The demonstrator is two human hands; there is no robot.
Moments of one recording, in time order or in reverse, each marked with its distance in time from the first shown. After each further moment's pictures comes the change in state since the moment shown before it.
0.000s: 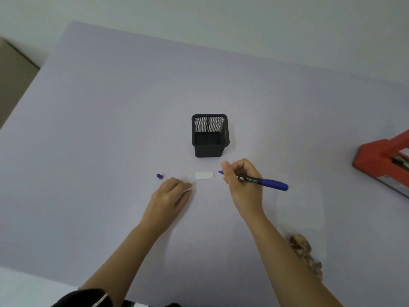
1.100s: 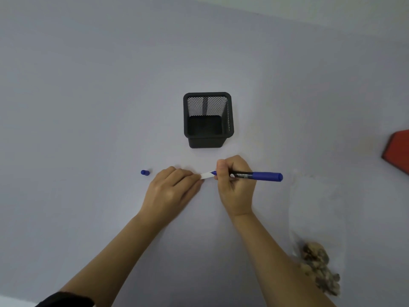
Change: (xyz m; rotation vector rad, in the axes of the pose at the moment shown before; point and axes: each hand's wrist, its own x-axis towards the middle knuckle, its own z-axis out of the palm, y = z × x) left_hand 0.027 -0.014 0.041 0.130 0.111 0.296; right_hand 0.016 0.064 0.029 -0.028 0.021 -0.270
